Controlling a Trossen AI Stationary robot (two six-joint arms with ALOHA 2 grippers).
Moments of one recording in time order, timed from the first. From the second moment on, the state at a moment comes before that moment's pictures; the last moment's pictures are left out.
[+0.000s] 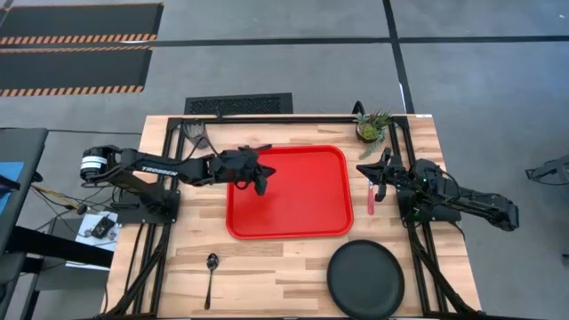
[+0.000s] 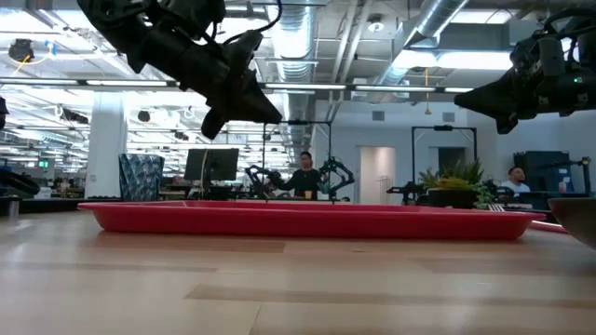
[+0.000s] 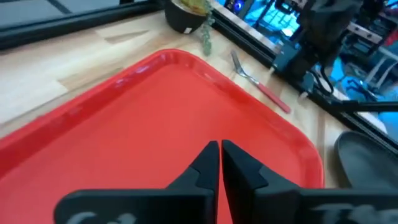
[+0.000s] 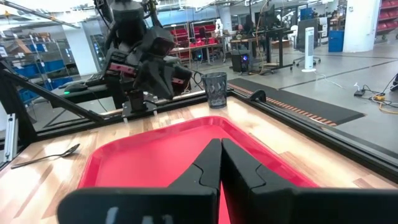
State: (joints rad) left arm 0.15 1.39 0.67 0.30 -0.12 -0.54; right arm -0.32 0.01 0.01 0.03 -0.02 0.16
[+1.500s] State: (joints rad) left arm 0.02 0.99 0.33 0.28 -0.30 -0.59; right arm -0.32 0.01 0.01 0.26 0.06 0.39
